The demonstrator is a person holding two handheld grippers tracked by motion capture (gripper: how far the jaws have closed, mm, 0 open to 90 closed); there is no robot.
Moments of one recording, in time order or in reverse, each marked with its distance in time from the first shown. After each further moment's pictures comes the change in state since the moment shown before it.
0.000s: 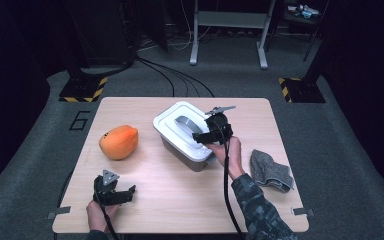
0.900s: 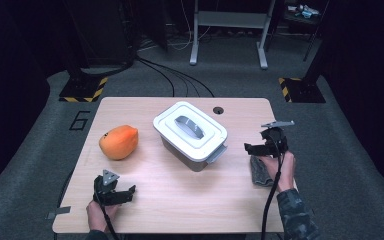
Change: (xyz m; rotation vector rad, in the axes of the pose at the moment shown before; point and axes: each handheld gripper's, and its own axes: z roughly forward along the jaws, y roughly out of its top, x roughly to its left) left arm 0.000 0.000 0.000 0.001 0.000 -0.001; right arm -0.109 -0.087 -0.075 0.021 -0.241 0.121
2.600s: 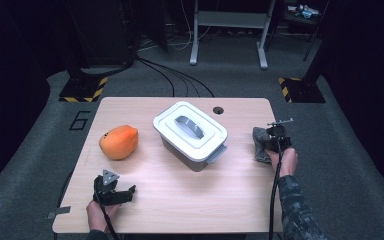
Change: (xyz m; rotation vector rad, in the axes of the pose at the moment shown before) left arm 0.000 0.000 0.000 0.000 0.000 -0.001; right arm -0.061 -0.004 0.074 0.141 -0.153 0.082
